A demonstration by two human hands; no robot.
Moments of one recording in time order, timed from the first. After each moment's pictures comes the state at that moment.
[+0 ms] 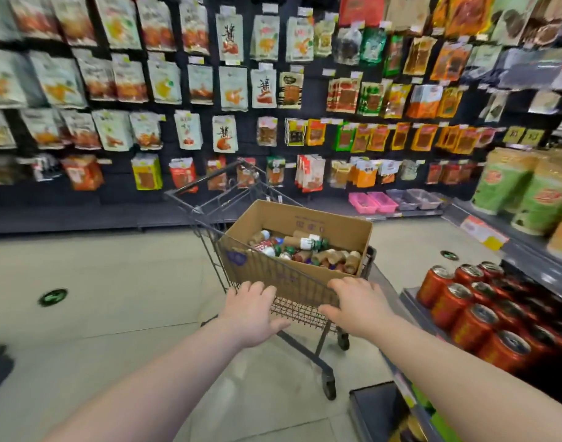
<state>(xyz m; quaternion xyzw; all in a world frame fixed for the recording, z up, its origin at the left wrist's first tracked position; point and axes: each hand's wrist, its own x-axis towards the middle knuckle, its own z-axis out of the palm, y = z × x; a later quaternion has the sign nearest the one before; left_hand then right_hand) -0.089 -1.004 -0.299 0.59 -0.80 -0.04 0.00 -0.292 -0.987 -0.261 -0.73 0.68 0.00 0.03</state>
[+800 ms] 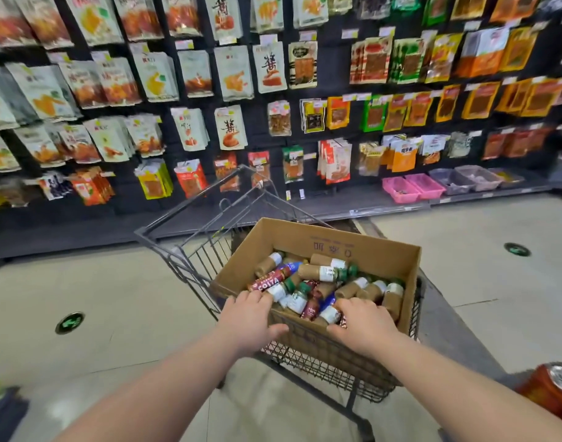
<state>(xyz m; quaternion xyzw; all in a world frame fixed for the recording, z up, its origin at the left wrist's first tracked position) -0.121 -1.278 -0.322 0.62 -0.78 -0.04 -0.06 -0.347 -1.273 -0.330 -0.74 0.66 0.02 0.13</state>
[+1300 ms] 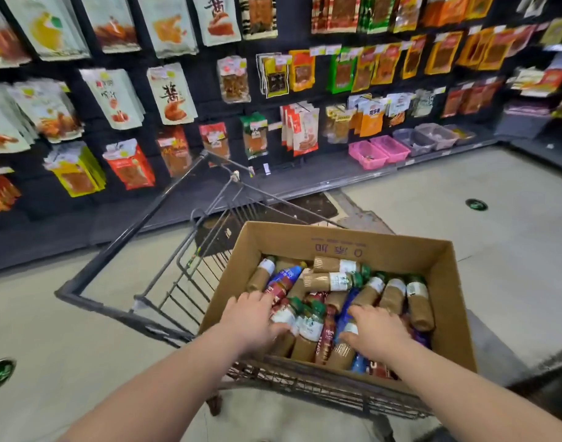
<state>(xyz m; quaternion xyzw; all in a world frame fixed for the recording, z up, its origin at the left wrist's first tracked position) -0.061 -1.490 -0.391 0.54 -0.83 -0.11 -0.11 -0.293 -1.421 -0.395 -0.64 0.74 0.11 0.19</state>
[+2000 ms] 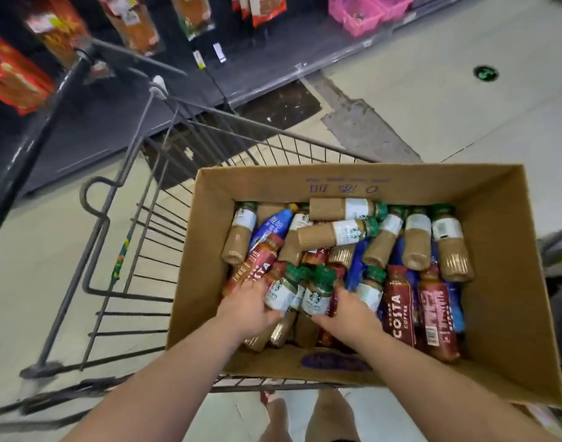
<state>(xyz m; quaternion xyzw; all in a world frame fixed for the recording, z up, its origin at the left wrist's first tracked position) -0.074 -1.590 -0.528 0.52 -0.77 -0.31 -0.21 -0.258 -1.499 -0.538 -0.41 0.81 0.02 0.42</state>
